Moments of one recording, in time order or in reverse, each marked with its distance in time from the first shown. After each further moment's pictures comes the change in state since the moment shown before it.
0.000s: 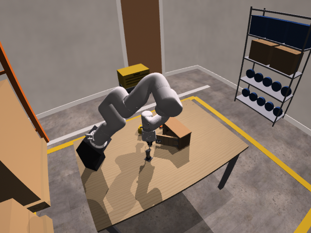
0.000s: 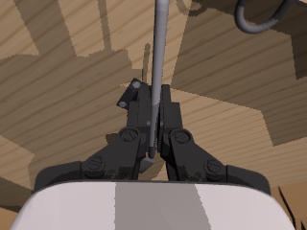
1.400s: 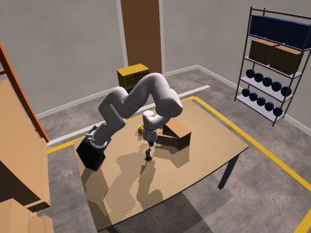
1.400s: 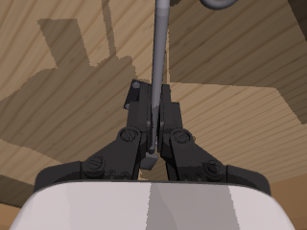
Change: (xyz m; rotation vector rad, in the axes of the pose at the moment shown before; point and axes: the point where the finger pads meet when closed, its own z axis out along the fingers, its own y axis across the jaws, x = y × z) arm -0.002 0.010 -0.003 0.001 -0.001 0.229
